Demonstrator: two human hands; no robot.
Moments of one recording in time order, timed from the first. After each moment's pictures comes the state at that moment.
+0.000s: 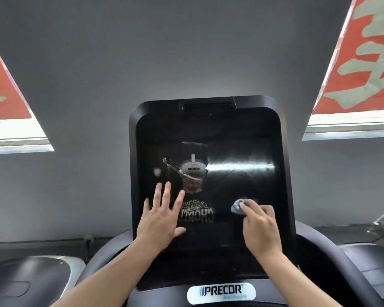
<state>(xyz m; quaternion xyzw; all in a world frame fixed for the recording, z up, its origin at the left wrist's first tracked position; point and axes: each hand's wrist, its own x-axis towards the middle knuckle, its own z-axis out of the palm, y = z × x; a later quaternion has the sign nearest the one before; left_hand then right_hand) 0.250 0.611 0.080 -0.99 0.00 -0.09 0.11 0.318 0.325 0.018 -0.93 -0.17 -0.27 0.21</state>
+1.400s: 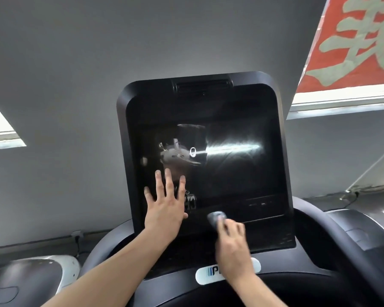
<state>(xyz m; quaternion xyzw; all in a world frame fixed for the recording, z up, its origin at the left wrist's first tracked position) 0.258 0.608 0.066 -0.99 -0.01 -0.04 0.10 0.229 0.406 -0.047 -0.94 -0.15 -0.21 0.21</state>
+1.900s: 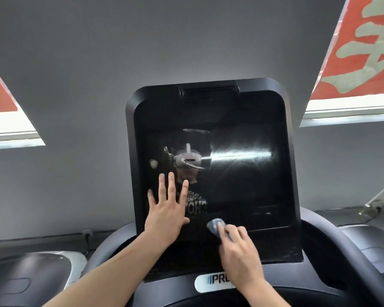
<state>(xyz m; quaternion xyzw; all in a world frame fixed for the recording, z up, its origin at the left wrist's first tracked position) 0.255 0.607 0.068 -0.99 -0.01 -0.03 0.10 0.243 0.381 -0.042 -0.93 -0.24 -0.22 0.15</state>
